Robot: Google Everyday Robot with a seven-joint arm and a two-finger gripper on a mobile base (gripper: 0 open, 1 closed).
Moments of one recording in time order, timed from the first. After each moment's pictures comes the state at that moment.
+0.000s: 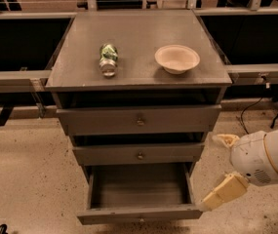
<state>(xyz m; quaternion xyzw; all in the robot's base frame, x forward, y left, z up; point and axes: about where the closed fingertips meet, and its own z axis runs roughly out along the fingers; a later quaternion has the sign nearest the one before) 0.382 -0.165 0.791 -0.49 0.80 0.19 0.28</state>
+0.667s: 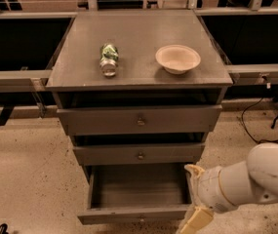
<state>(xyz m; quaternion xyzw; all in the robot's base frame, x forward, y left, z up) 0.369 -0.129 0.668 -0.56 0.77 0.19 0.25</state>
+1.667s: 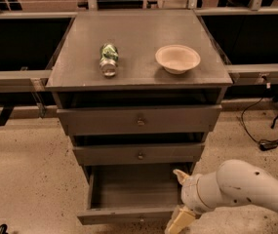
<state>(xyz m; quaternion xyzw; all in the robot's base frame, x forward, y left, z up) 0.400 -0.110 0.573 -0.59 0.75 0.15 0.25</state>
